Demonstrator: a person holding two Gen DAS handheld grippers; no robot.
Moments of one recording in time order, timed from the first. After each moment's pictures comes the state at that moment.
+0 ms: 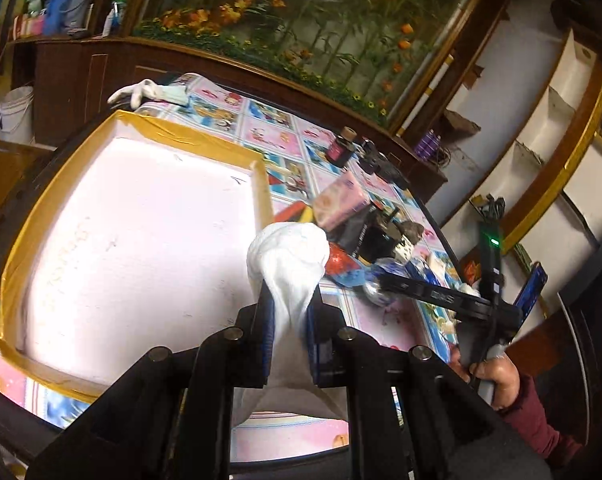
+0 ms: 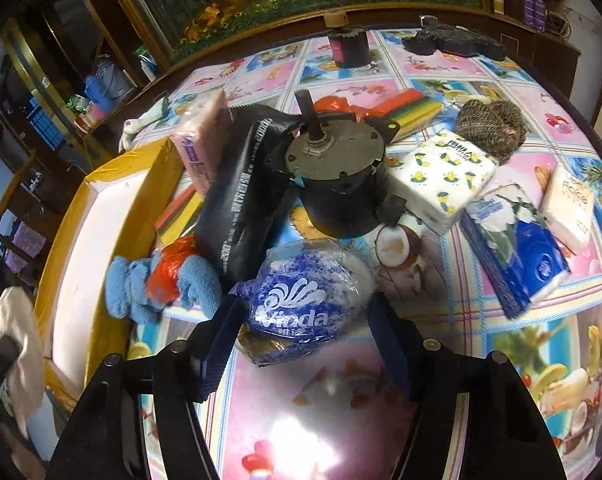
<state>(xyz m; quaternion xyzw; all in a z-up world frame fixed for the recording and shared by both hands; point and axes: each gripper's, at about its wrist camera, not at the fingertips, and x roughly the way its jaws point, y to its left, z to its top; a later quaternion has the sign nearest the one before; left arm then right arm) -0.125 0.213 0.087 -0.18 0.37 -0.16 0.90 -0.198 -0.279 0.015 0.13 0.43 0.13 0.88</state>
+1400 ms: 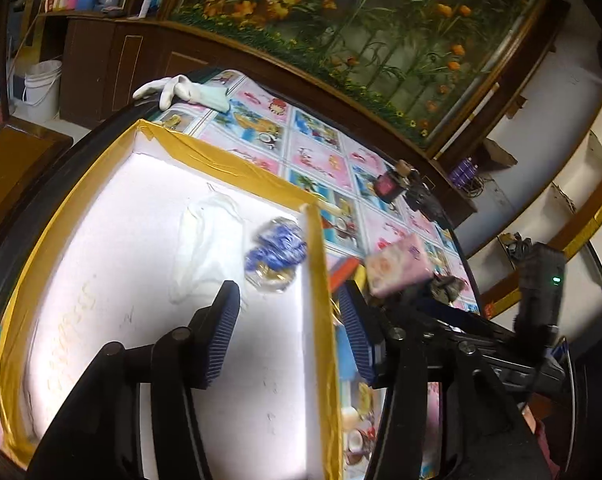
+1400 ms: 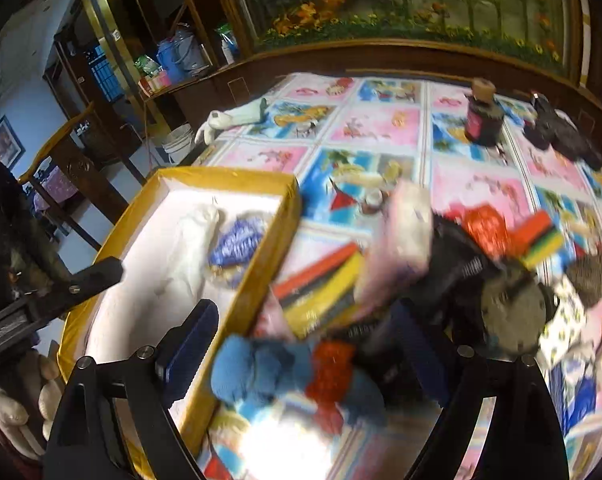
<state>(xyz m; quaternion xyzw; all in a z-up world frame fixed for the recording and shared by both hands) -0.051 0.238 0.082 -0.22 0.38 -0.11 0.89 -0.142 -0.175 0.047 0.05 0.40 0.24 0.88</state>
